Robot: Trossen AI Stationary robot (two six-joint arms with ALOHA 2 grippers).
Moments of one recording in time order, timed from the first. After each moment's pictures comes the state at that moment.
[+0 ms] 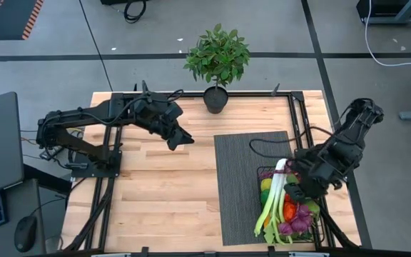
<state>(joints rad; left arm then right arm) 0.10 1.33 1.44 -0.68 0.22 -0.68 0.78 1.21 1.40 -1.34 -0.26 2.12</state>
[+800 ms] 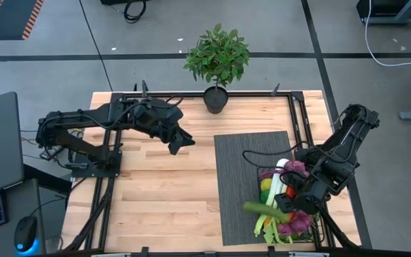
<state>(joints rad) 0.04 1.33 1.43 -0.67 0.12 -0.67 0.84 1.33 1.40 -1.22 -0.11 2.17</state>
